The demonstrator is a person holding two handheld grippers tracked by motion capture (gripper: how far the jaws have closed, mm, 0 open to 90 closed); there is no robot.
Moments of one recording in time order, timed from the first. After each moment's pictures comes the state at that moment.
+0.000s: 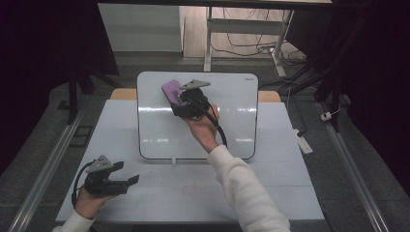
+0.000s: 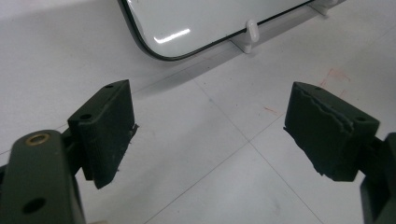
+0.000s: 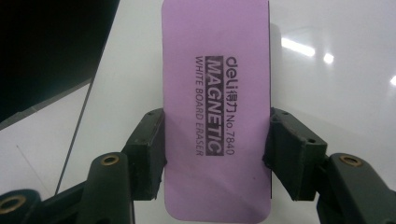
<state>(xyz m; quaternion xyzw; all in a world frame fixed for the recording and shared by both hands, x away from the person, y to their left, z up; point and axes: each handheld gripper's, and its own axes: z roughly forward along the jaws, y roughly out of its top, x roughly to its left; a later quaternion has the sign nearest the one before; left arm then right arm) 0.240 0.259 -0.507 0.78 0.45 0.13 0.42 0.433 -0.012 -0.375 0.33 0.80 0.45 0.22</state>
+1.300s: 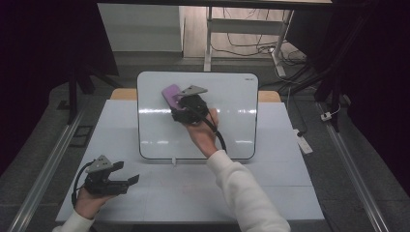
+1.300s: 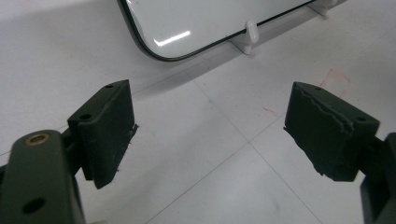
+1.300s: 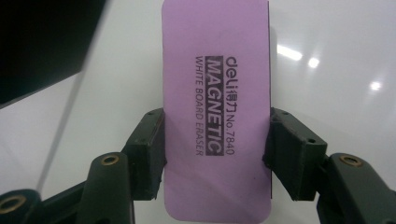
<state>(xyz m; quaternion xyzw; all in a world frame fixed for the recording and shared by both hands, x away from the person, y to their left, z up) 0.240 0.259 -0.507 0.78 0.45 0.13 0.43 0.424 -0.013 -0.386 0.32 0.81 0.43 0.24</state>
